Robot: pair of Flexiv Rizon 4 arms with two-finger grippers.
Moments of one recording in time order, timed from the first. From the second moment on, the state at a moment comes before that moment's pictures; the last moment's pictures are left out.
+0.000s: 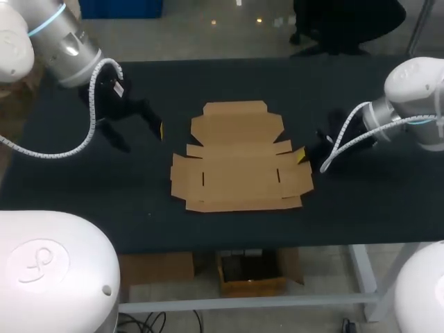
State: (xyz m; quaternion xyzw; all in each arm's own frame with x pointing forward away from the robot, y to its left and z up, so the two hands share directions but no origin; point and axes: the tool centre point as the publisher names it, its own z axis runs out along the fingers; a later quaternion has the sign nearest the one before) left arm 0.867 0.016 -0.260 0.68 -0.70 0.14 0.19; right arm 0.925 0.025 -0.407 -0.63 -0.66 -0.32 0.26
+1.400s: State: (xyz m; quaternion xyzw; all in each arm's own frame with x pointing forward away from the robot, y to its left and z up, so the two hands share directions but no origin) left arm 0.923 0.022 -0.234 0.63 -0.74 0.19 0.12; right arm 0.937 -0.035 -0.301 -0.60 -0.68 -0.39 0.13
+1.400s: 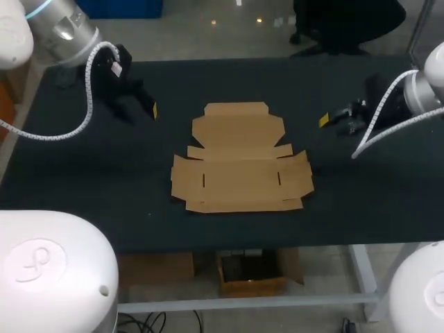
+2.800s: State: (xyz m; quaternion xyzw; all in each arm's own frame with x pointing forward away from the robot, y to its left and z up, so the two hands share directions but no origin) left arm 0.944 0.005 -0.254 0.55 -0.80 0.23 0.06; right arm 0.961 -0.007 -0.319 -0.59 -0.69 -0.38 0.14
